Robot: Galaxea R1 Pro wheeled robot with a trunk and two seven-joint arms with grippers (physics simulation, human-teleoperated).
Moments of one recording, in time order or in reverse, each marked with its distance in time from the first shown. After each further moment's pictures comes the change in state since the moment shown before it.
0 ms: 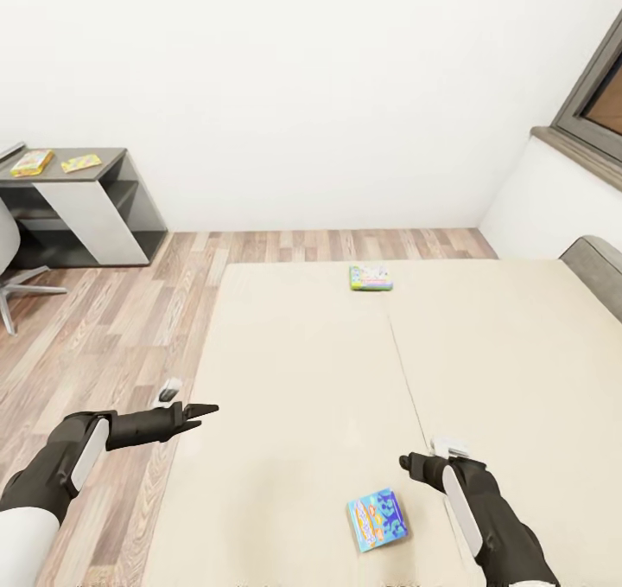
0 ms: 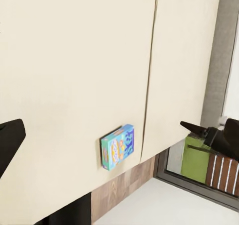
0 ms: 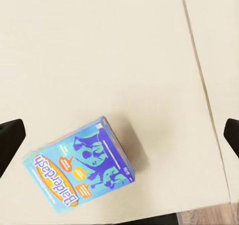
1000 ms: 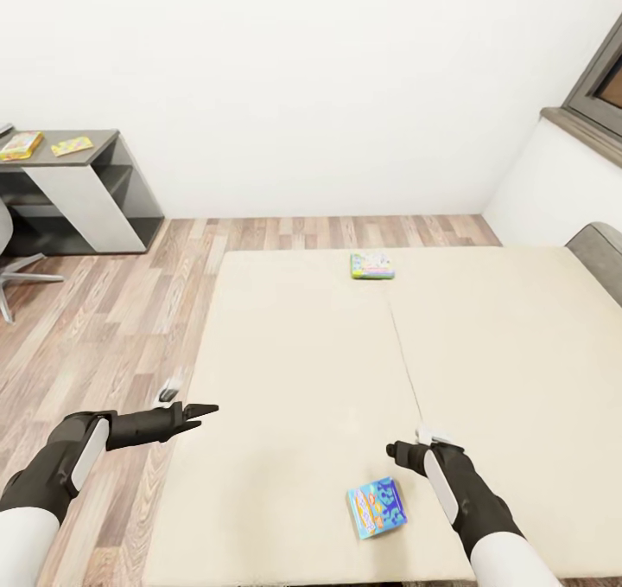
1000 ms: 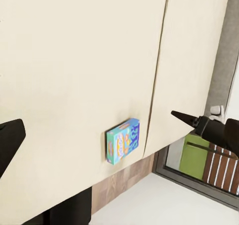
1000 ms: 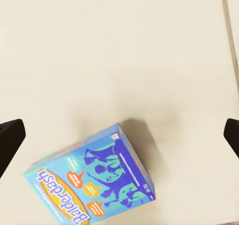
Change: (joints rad) left arm 0.000 0.000 0.000 0.000 0.000 0.000 0.000; right arm -0.142 0.023 0.008 0.252 0.013 -0.116 0.001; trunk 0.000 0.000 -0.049
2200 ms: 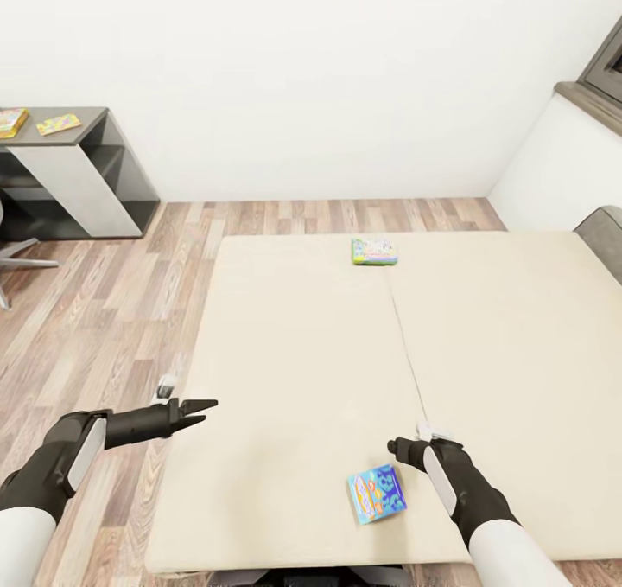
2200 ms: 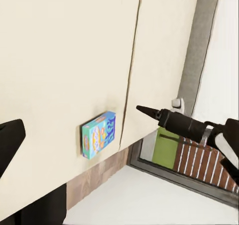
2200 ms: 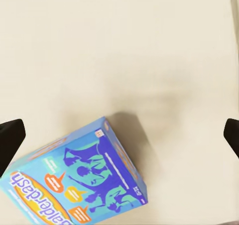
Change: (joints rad) left arm 0.000 0.010 0.004 -0.001 -0.001 0.004 -0.155; right arm -0.045 -0.011 0.000 0.085 0.003 -0.050 -0.001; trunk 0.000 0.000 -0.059
